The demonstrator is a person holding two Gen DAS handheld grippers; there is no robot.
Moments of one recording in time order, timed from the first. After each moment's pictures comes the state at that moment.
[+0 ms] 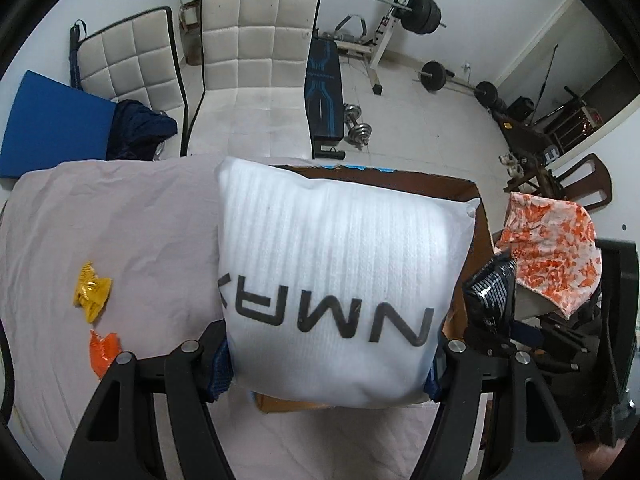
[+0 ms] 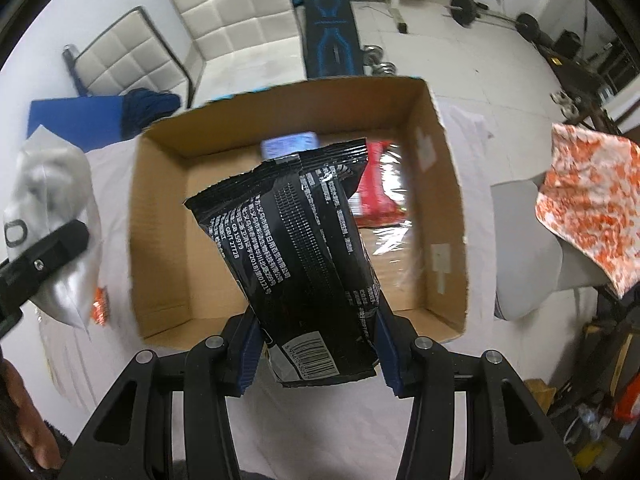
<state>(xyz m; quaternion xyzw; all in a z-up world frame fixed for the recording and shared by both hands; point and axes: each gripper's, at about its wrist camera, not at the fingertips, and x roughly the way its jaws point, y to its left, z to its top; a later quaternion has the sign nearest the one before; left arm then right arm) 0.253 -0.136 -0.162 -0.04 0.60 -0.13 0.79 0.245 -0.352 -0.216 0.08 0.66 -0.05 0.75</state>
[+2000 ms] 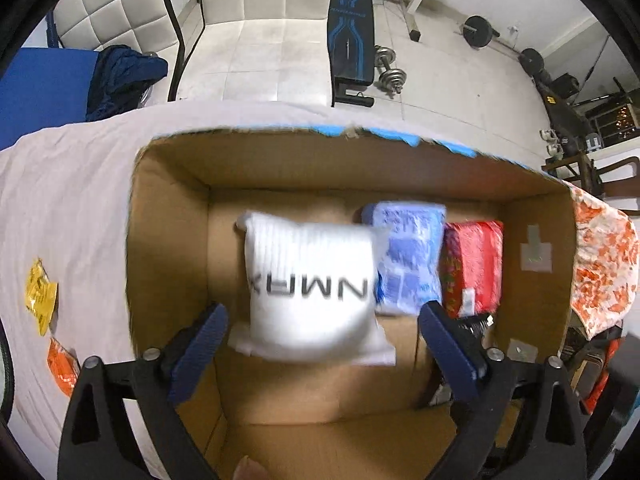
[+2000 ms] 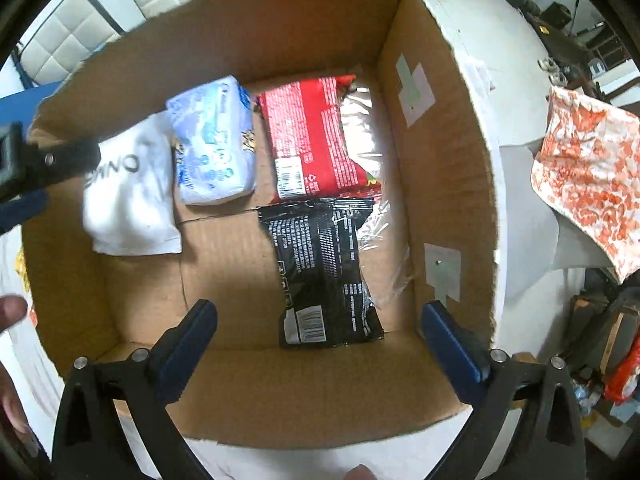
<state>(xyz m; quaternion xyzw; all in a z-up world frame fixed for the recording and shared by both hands) 0.327 -0.194 -0.273 -0.04 0.68 -0.09 0.72 0.273 -0.374 -0.338 0.07 0.71 -0.08 0.70</state>
